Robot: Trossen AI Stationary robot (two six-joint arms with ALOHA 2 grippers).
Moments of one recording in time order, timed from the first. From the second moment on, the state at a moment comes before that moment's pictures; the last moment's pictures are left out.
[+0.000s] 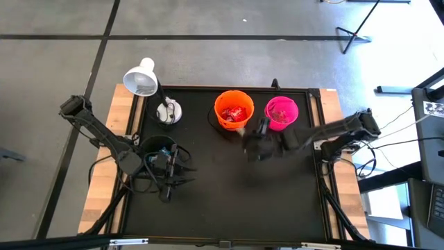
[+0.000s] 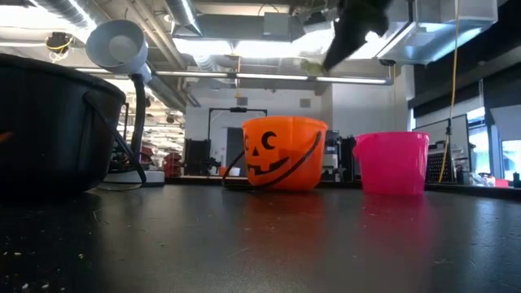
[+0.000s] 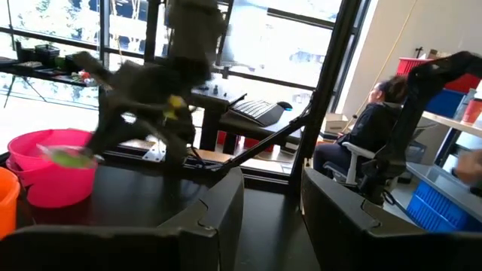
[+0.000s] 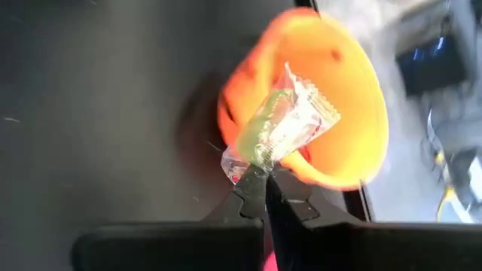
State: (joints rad) left arm -0.65 1.15 0.68 0.51 -0.65 -0.21; right arm 0.23 1.56 1.34 -0.86 0.65 0.09
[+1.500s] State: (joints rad) left arm -0.61 1.11 0.68 0.49 -0.69 -0.15; right arm -0.49 0.79 0.87 -0.69 0.04 0.09
